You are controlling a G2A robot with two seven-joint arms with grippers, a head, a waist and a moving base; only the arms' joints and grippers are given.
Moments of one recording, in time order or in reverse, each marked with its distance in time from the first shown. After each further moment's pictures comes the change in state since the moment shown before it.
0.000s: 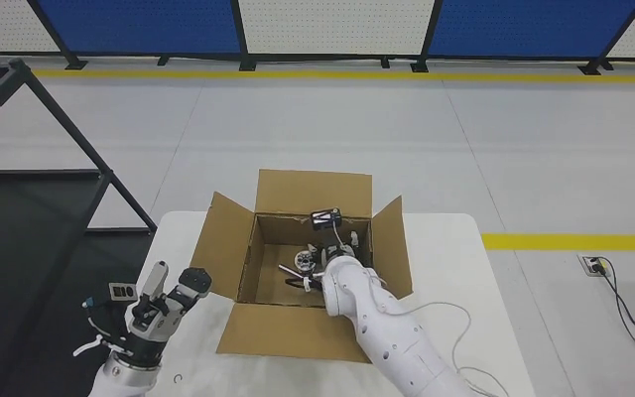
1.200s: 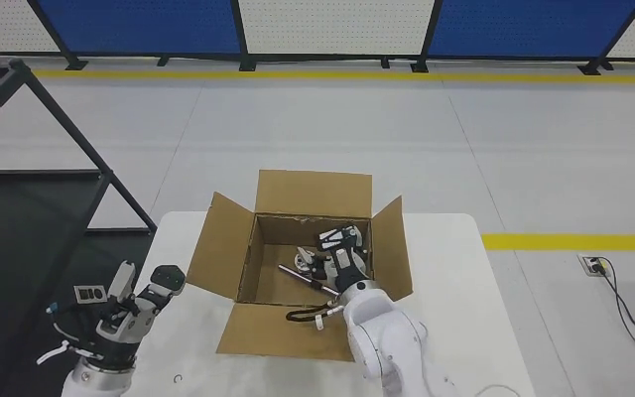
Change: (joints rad) left arm 0.030 -0.001 -0.097 -0.020 -0.019 0.009 -0.007; right arm -0.449 0.107 0.179 -0.791 -0.260 -0.275 -0.023
